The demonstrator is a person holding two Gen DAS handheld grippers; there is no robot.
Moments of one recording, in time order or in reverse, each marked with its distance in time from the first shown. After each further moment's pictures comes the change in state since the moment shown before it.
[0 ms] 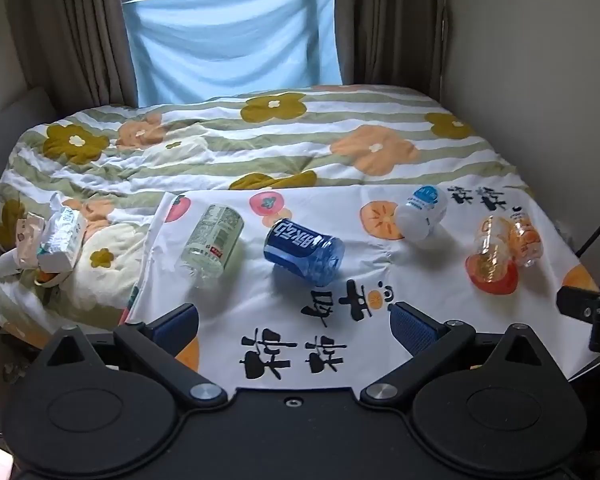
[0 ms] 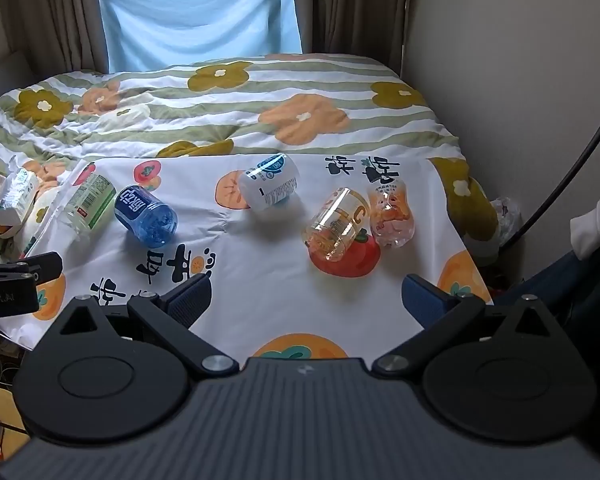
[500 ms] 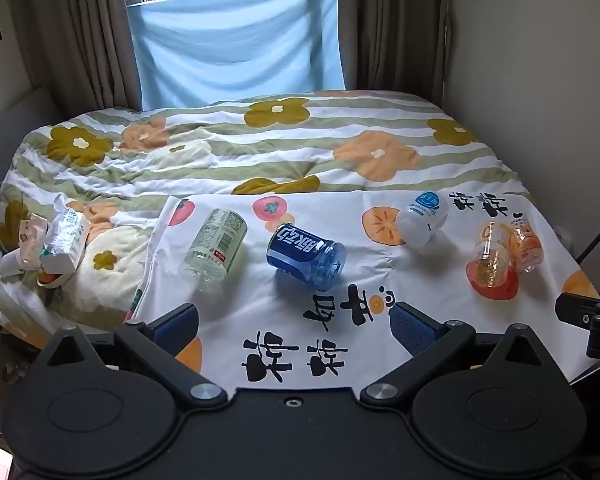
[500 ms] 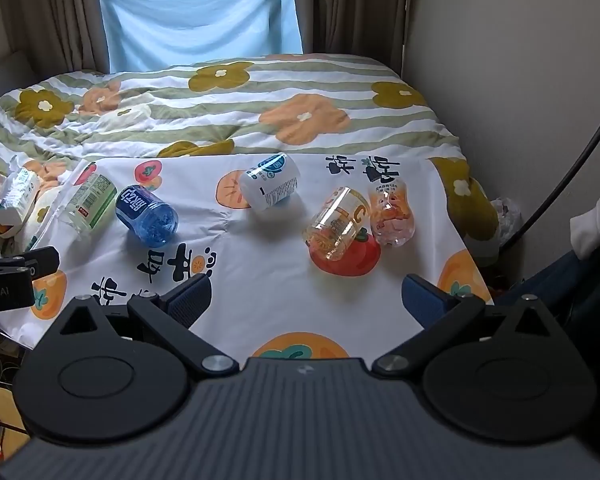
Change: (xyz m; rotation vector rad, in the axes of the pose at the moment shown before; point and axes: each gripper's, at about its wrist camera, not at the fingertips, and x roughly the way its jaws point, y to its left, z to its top) left arm -0.002 -0.004 -0.002 0.015 -0.021 0.020; right arm -0.001 -0.001 -0.001 0.000 0.000 0.000
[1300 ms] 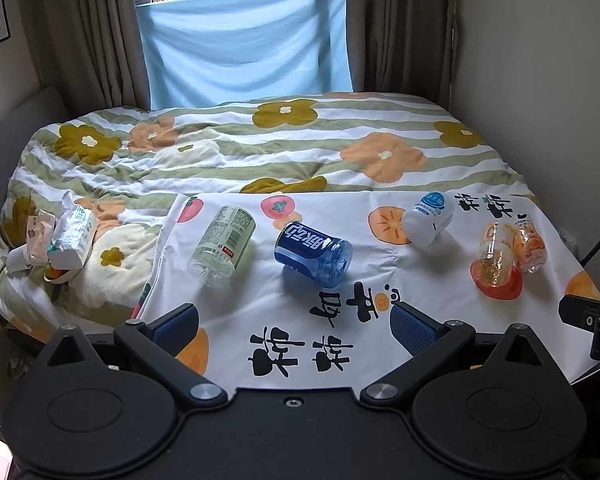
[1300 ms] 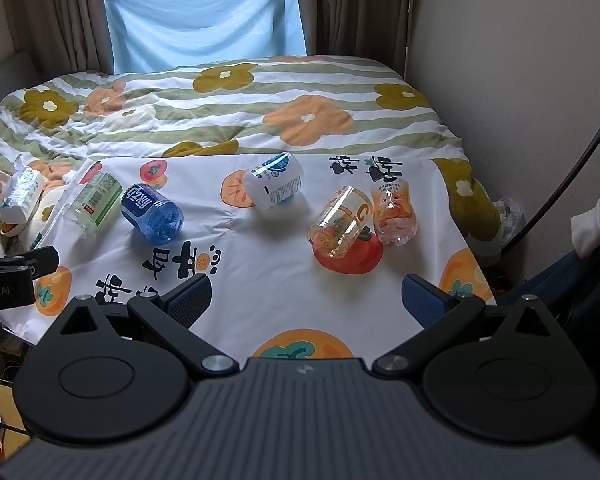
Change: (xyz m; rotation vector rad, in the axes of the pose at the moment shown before) left arm -0.008 0.004 -0.003 -0.012 -0.003 0.017; right arm -0.004 0.000 -0.003 0.002 -0.003 0.005
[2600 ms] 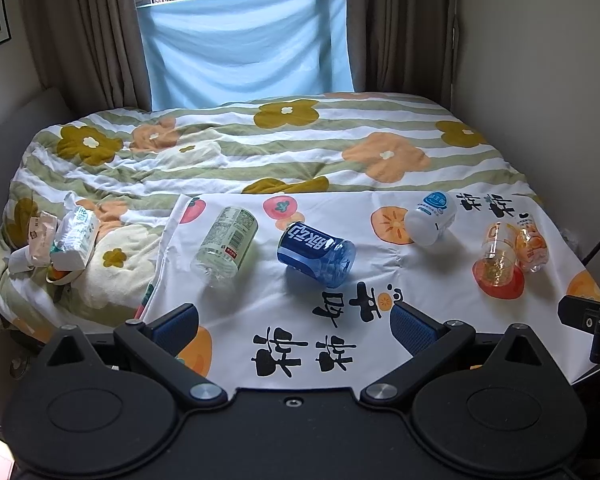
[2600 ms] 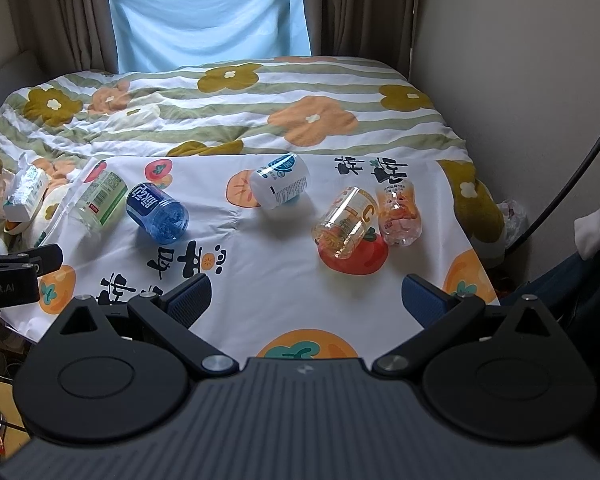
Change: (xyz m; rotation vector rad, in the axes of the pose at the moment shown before) left arm -0.002 0.001 -0.001 -0.001 -0.001 0.010; right arm -0.003 0.005 -0.001 -0.001 -0.001 0.006
